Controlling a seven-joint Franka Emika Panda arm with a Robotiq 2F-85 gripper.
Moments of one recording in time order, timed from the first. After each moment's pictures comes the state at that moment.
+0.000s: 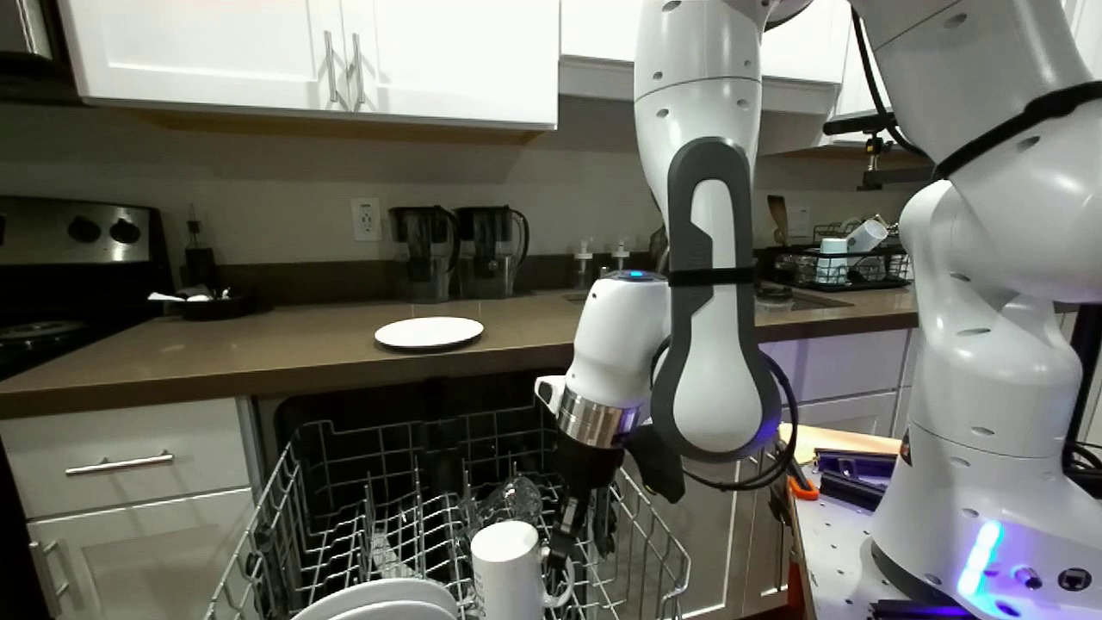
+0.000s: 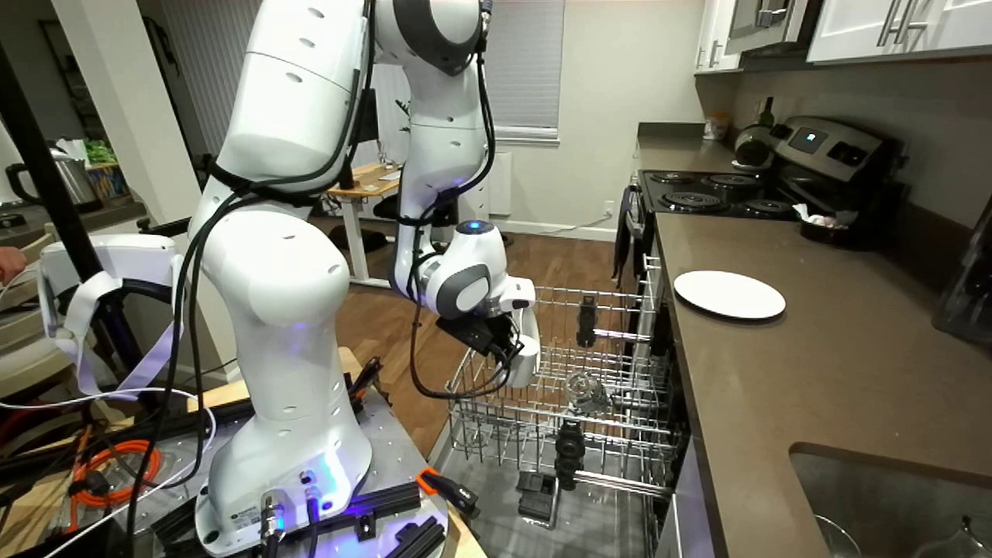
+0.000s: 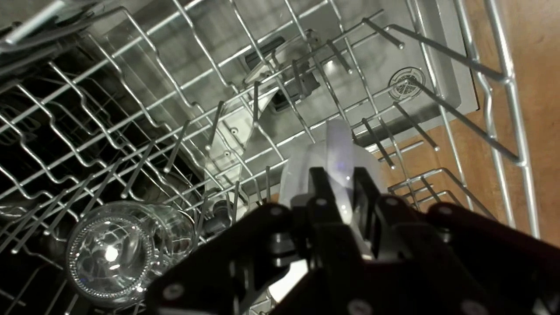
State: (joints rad) arm 0.18 0.46 0.05 -2.76 0.03 3.45 0.03
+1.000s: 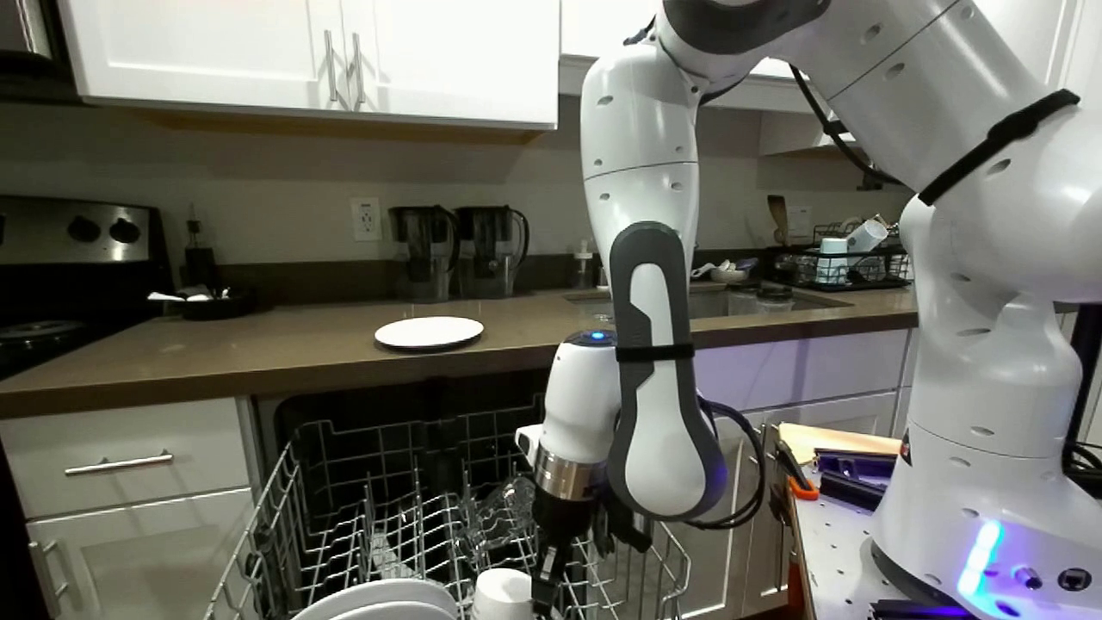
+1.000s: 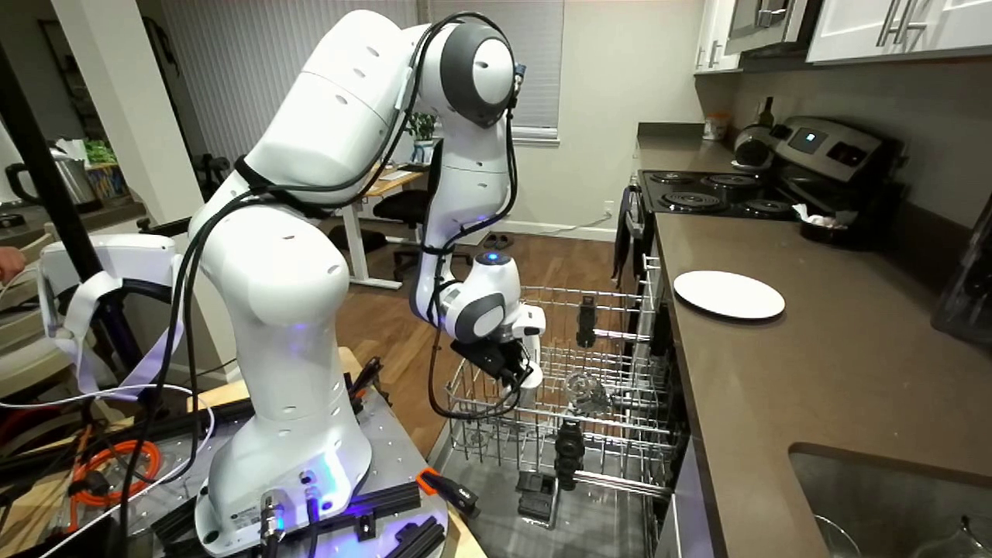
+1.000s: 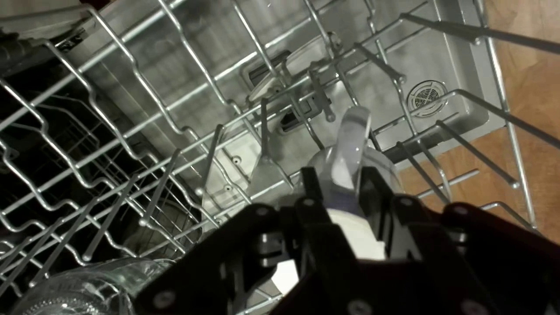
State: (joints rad) arm 0.18 0.71 0.03 -2.57 0.03 3.45 0.03
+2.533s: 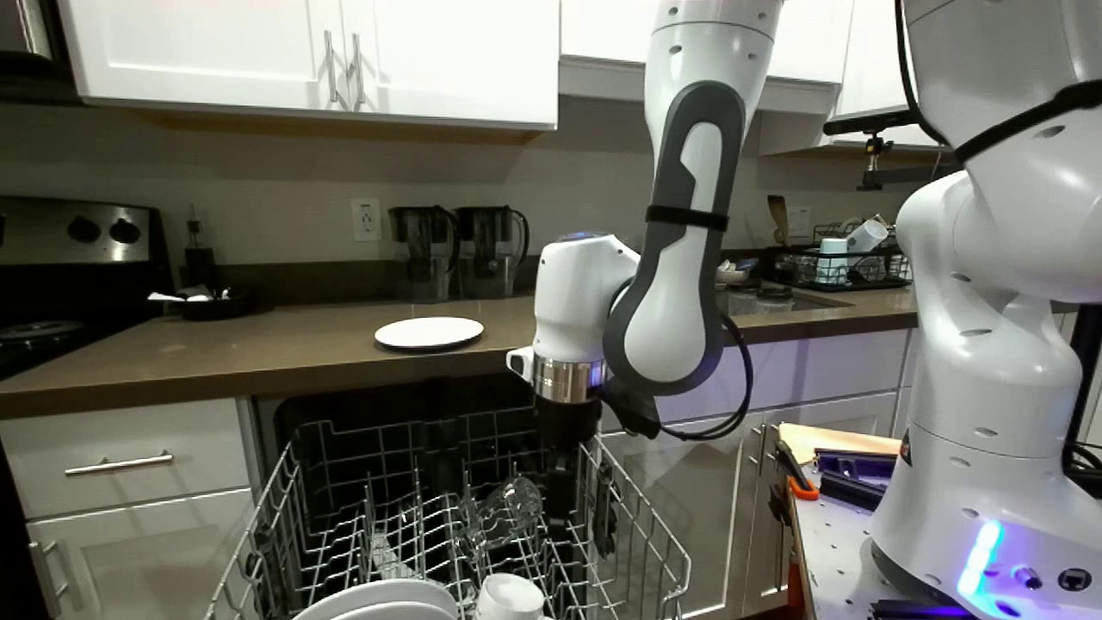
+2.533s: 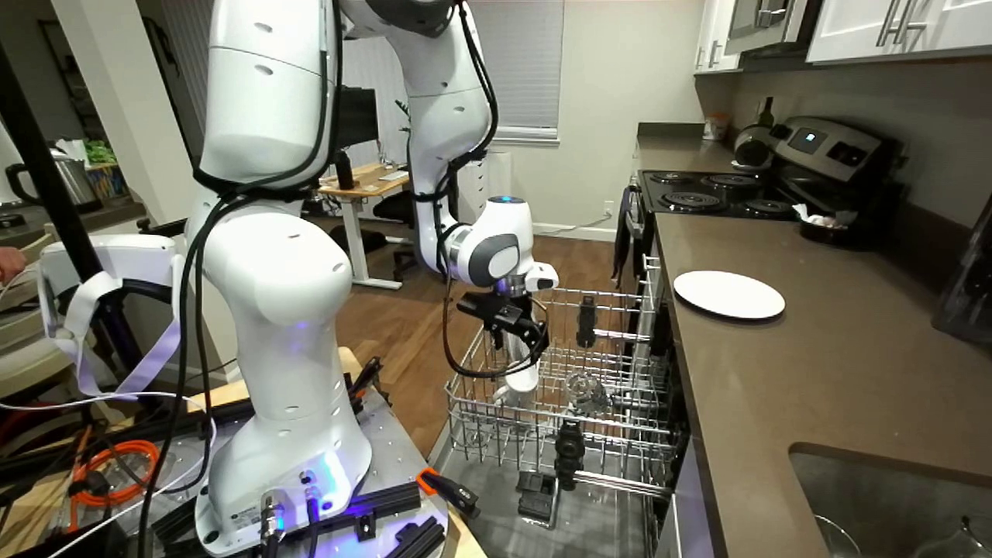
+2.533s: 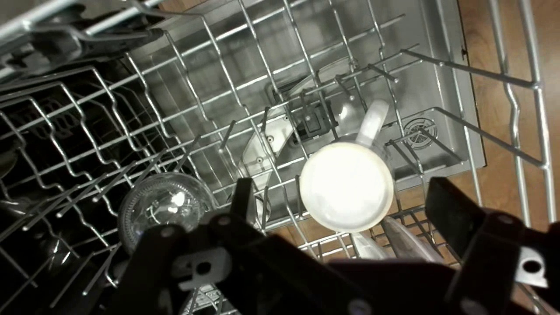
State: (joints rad) arm 0.22 0.30 -0.07 -2.69 -0.09 3.06 -0.04
